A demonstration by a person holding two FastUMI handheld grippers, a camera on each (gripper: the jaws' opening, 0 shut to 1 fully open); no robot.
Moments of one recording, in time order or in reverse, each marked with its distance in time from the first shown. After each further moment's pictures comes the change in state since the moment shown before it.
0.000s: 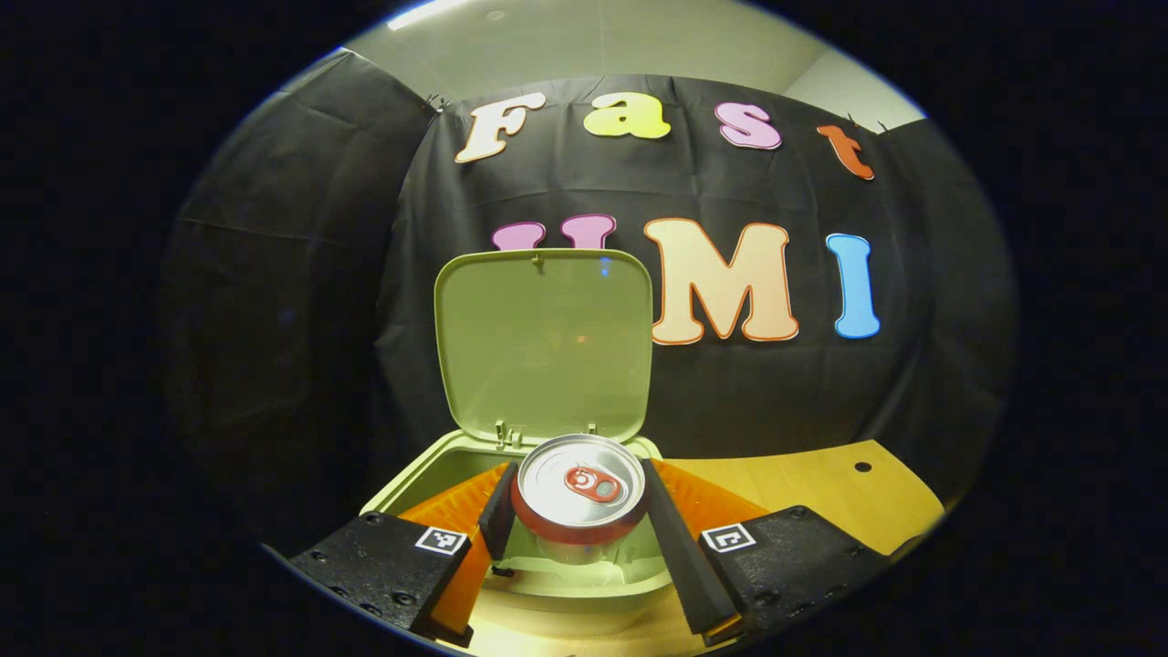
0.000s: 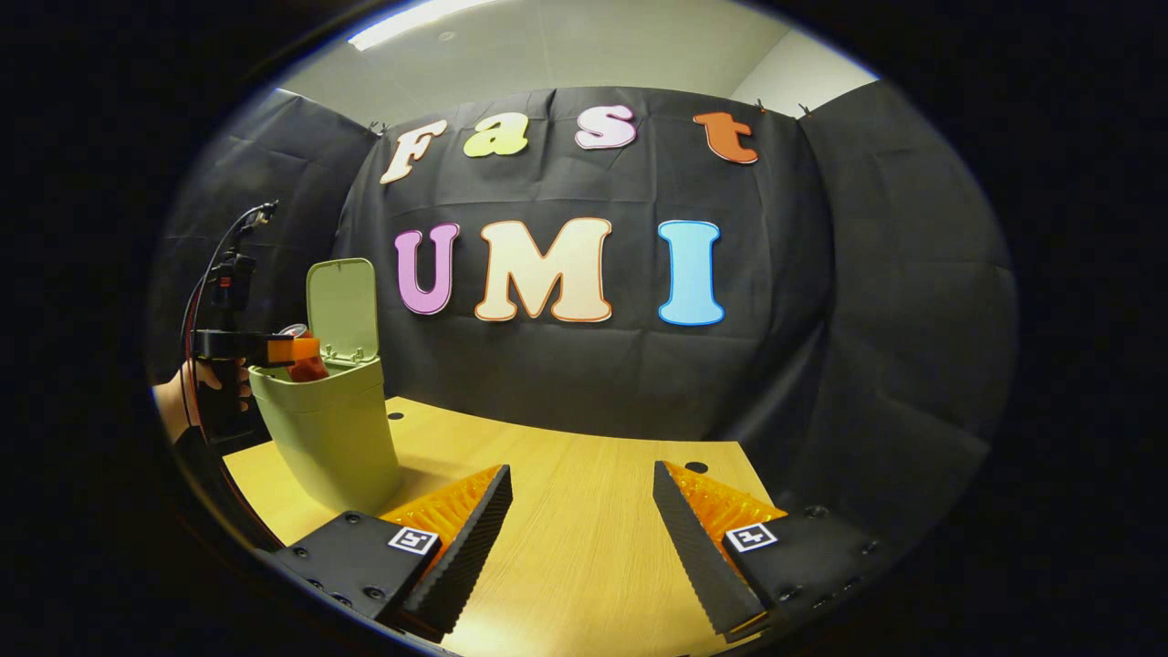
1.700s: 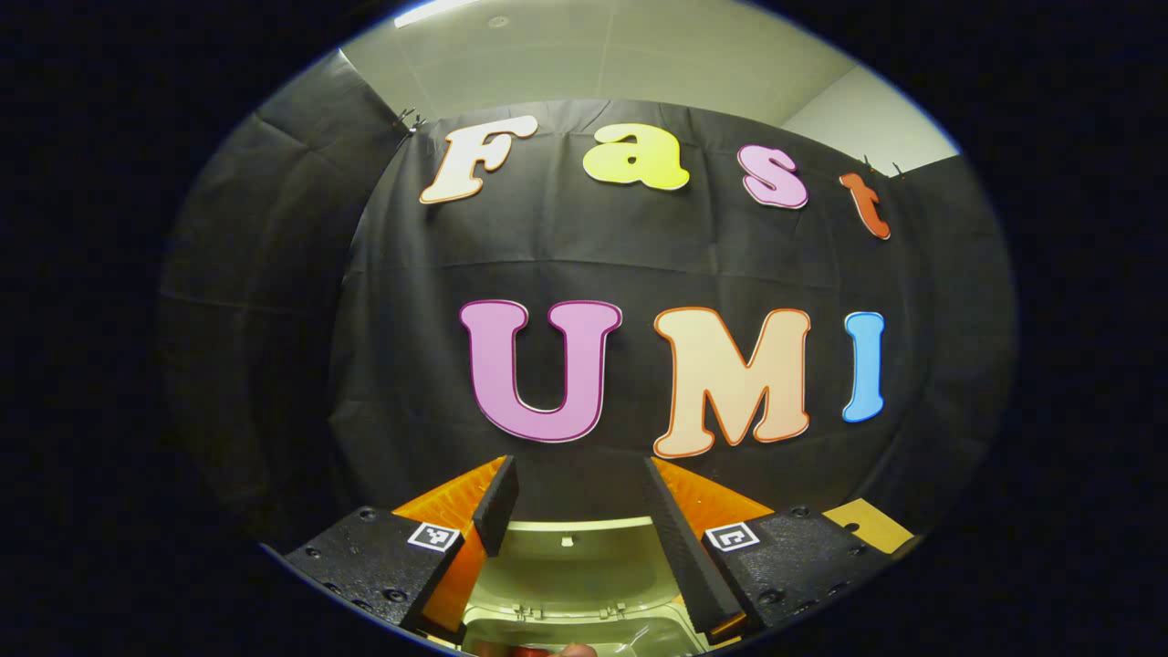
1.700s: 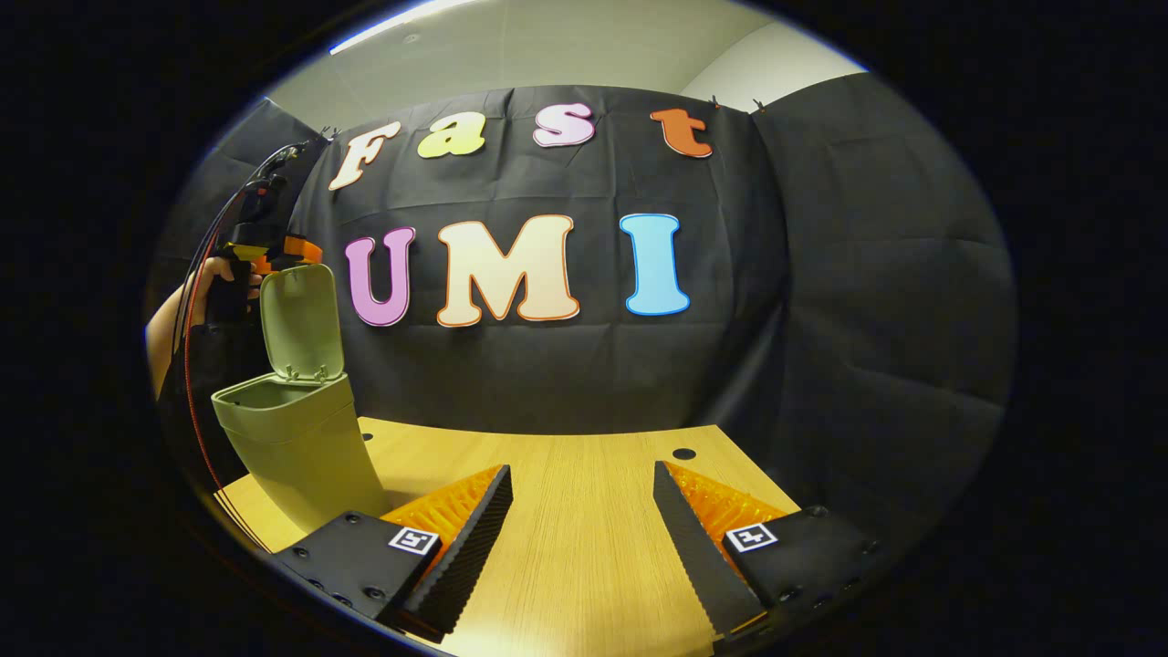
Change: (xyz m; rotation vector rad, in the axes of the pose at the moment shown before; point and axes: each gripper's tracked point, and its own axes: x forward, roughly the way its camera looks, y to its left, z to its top) left arm 0.114 0.027 0.173 -0.011 -0.150 -0.110; right arm 0.009 0.030 -0.014 0.084 -0.002 -0.173
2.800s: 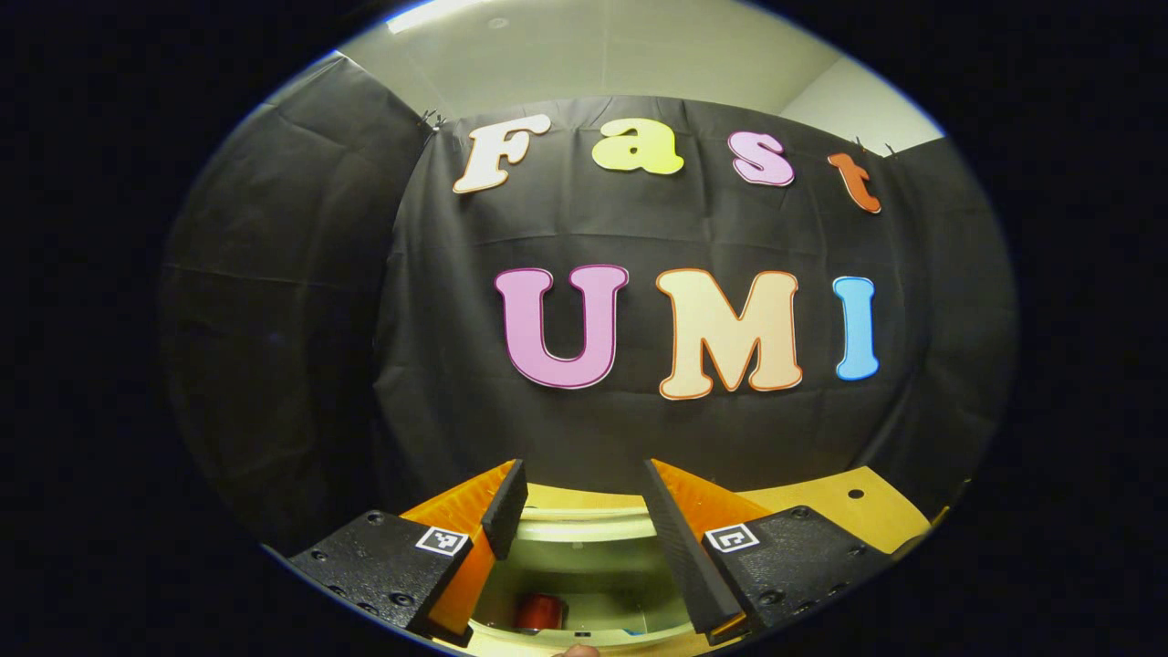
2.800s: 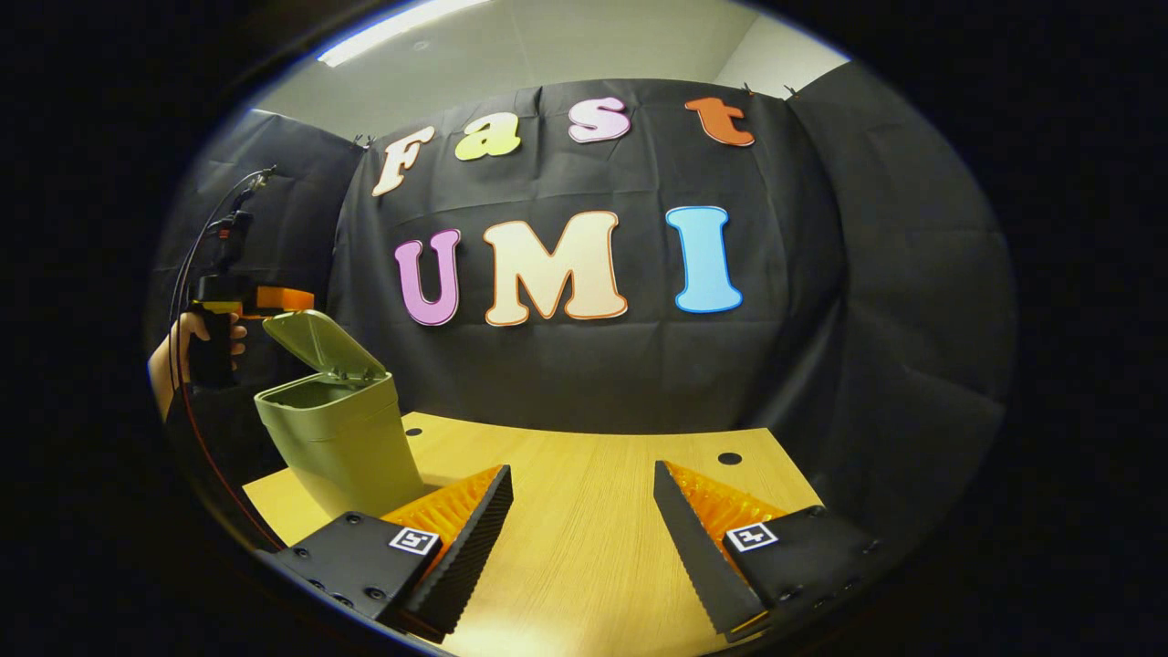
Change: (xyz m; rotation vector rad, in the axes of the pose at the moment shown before) left arm -0.118 -0.007 -0.065 0.020 0.102 0.074; right arm 0.013 0.005 0.010 0.008 0.023 0.207
